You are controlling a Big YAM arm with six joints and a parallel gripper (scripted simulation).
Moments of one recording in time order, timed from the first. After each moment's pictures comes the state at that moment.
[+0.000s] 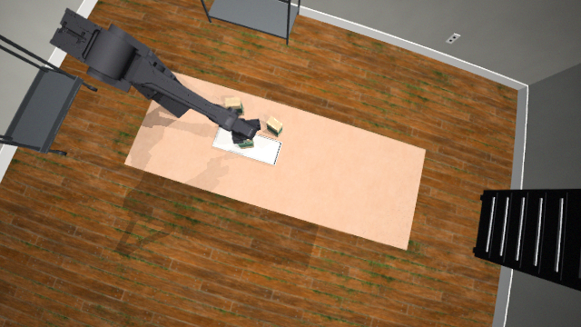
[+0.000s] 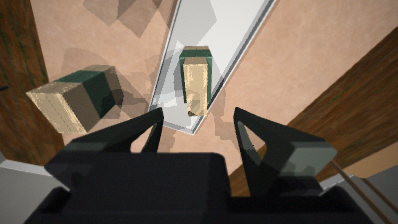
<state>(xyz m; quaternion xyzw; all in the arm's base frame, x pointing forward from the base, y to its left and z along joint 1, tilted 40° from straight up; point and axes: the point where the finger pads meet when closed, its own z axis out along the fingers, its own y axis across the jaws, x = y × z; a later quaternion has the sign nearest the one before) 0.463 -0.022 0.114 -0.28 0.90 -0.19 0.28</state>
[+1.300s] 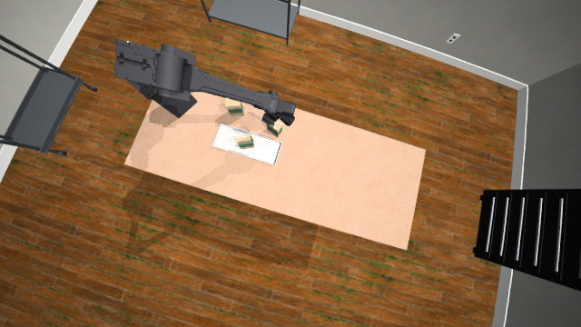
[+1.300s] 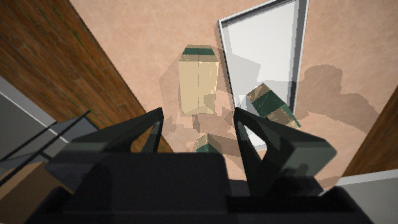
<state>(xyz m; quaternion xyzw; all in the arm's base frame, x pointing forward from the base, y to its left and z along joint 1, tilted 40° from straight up) 0.557 0.138 0.149 0.06 0.94 -0.07 0.34</state>
